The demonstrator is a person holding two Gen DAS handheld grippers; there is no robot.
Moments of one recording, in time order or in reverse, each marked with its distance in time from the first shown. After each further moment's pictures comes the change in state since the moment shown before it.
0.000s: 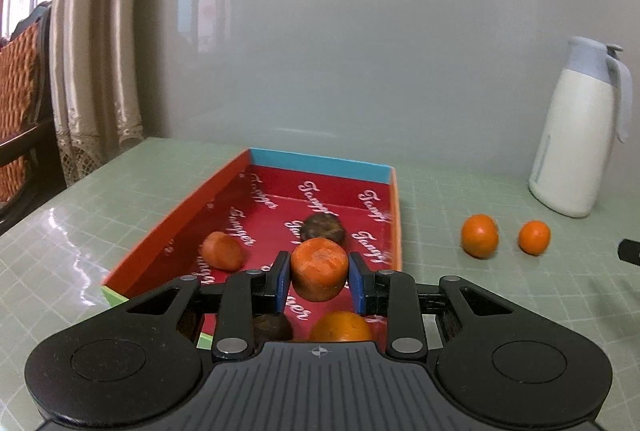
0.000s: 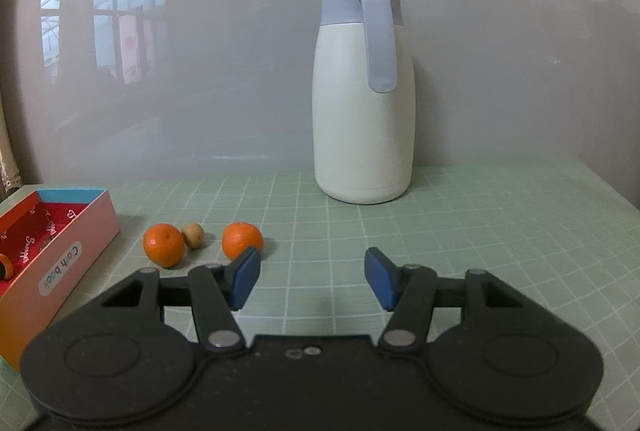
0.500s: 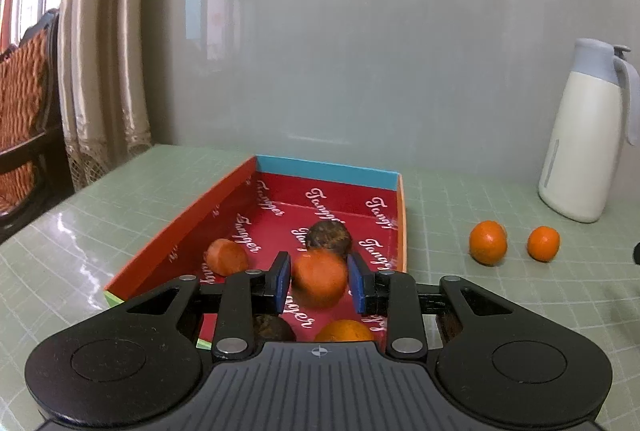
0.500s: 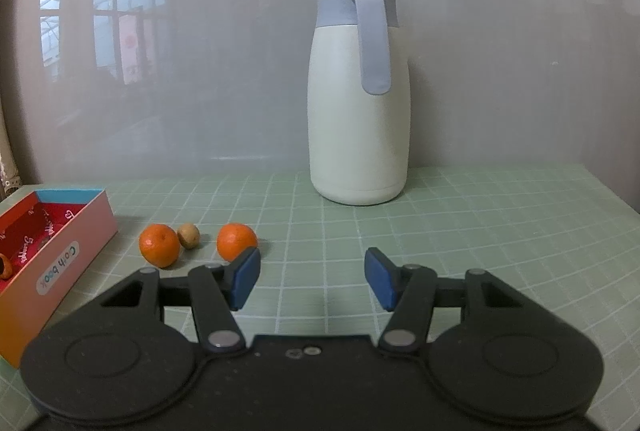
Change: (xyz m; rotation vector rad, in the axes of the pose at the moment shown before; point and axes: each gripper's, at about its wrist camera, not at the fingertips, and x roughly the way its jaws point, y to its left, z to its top) left arm 0.001 -0.006 -0.002 0.006 -0.024 0.035; right arm -0.004 -0.006 0.001 -0.002 -0.007 -0.003
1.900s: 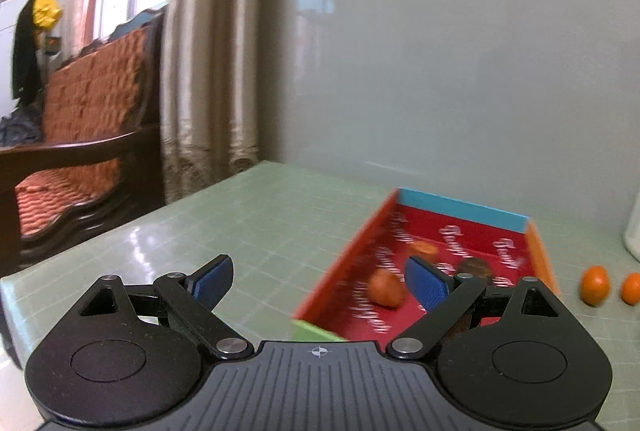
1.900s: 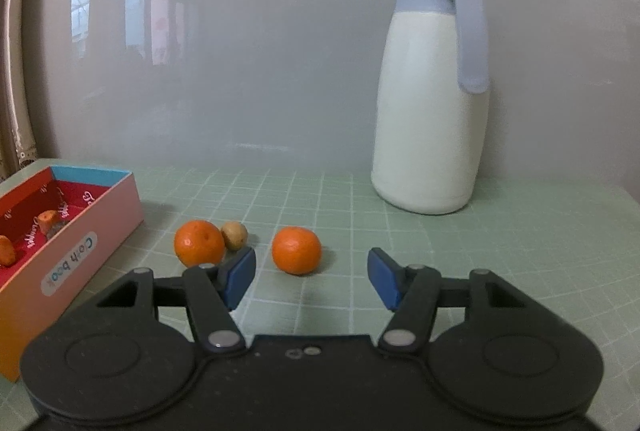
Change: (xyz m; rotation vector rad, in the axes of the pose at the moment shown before) left arm -0.007 0.094 -0.001 -0.117 -0.077 0.223; right arm 0.050 0.052 0.001 -0.083 0.032 0.068
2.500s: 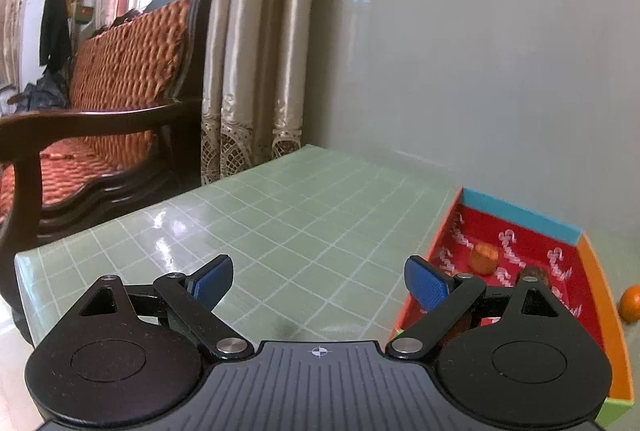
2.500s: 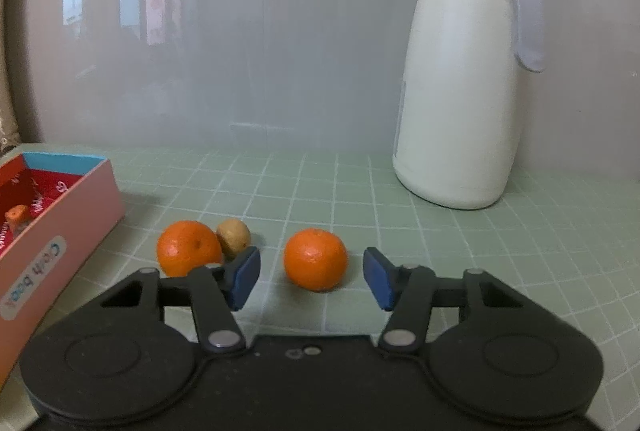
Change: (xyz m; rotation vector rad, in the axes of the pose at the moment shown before) left arm 0.023 0.043 0.000 -0.092 0.033 0.052; right arm 0.049 0.010 0.005 -0.010 0.072 -0.021
